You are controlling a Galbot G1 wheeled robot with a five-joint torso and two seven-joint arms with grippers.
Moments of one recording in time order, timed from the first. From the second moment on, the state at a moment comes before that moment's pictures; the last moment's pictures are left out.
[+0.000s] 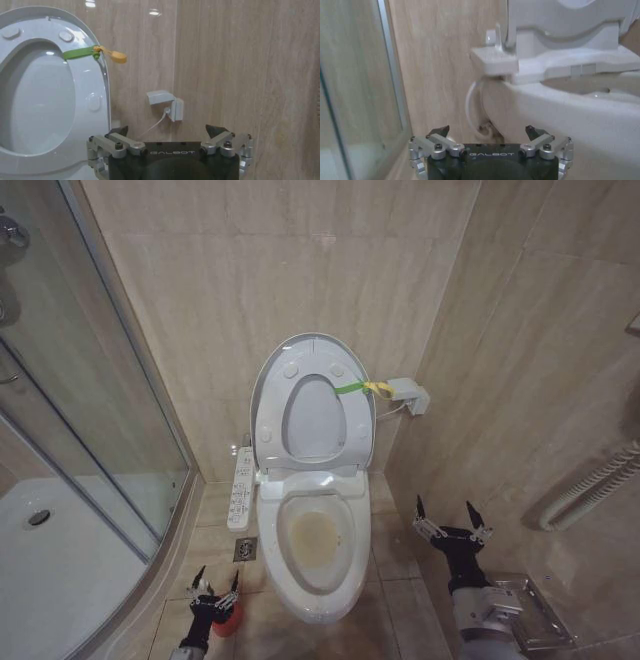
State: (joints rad) left arm 1.28 -1.26 -0.32 -1.08 -0.16 -0.78 -0.06; right arm -1.65 1.43 0.58 2.22 0.12 0.01 0.25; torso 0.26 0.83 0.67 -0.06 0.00
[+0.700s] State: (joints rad) left arm 1.66 -1.28 -0.51 -1.70 -0.16 -0.70 -0.08; right arm -1.65 1.43 0.58 2.22 0.12 0.01 0.25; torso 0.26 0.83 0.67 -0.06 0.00
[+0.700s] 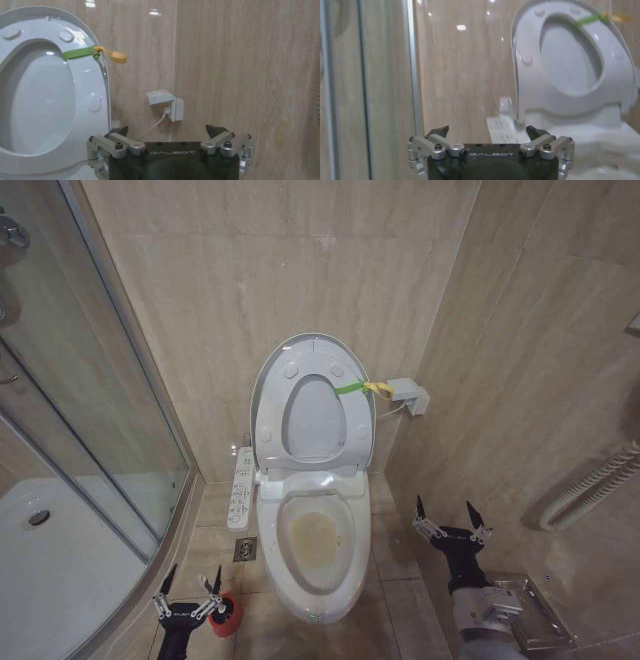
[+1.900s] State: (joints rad) left arm 1.83 -1.37 -0.65 -2.16 -0.26 -0.45 -0.08; right arm -1.65 1.43 0.58 2.22 0.12 0.01 0.25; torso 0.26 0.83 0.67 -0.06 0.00
